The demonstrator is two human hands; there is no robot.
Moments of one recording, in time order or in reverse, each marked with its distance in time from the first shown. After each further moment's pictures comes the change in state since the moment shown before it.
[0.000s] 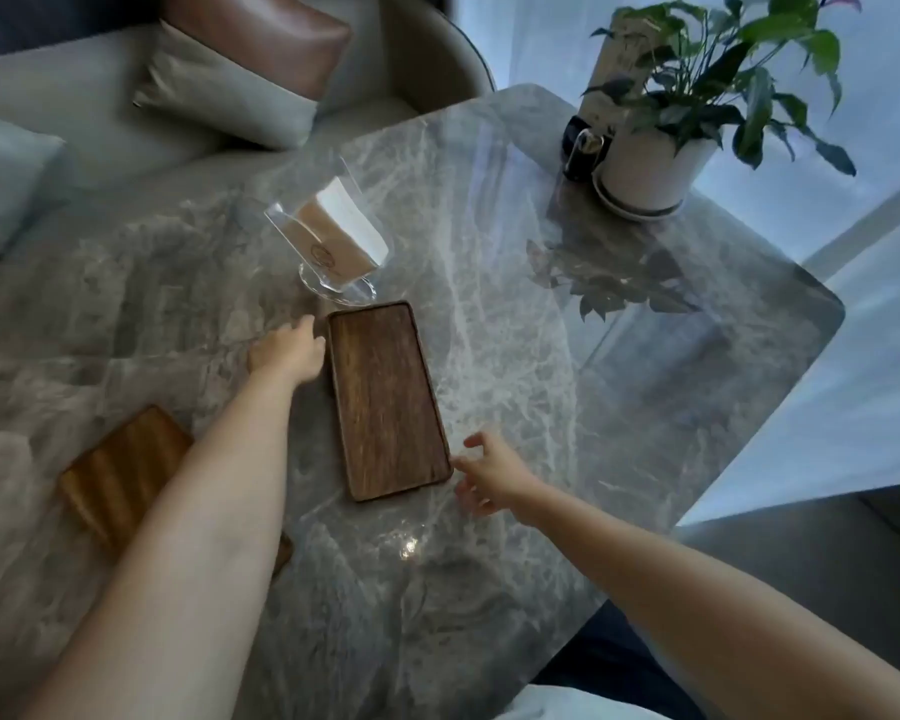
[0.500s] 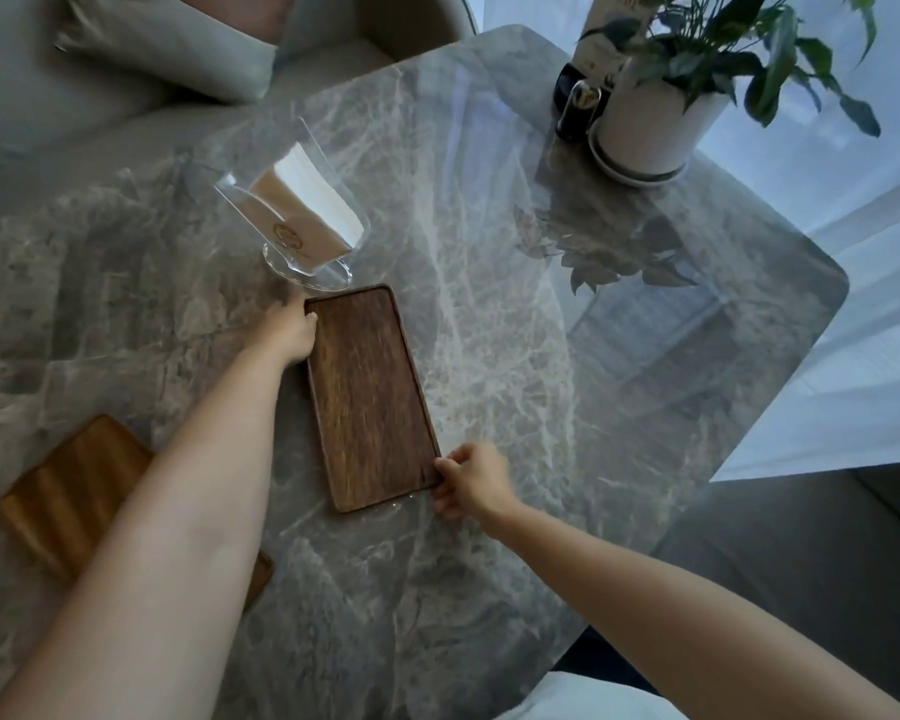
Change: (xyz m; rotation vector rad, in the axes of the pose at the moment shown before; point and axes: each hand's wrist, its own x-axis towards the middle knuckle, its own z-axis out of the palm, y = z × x) left_hand 0.044 0.017 0.016 -0.129 -0.087 0.066; right_hand 0.023 0.006 0.022 0.104 0.189 0.036
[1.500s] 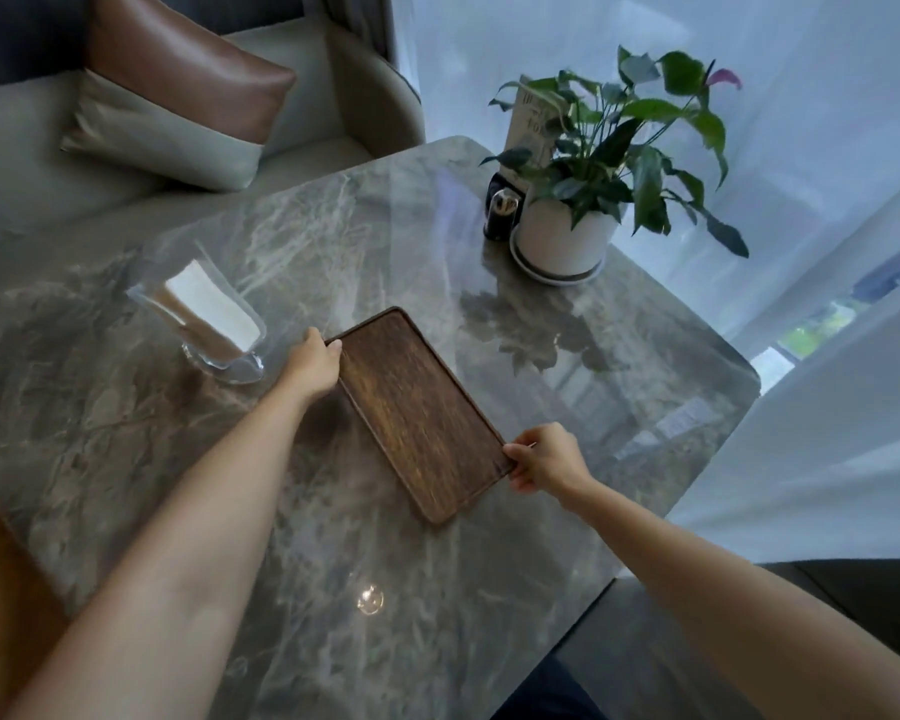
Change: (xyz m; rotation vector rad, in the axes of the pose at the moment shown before) left_hand 0.002 0.173 -0.007 -0.326 0.088 -0.086; right_hand 0.054 -0.055 -0.228 -0.226 0.127 -0.221
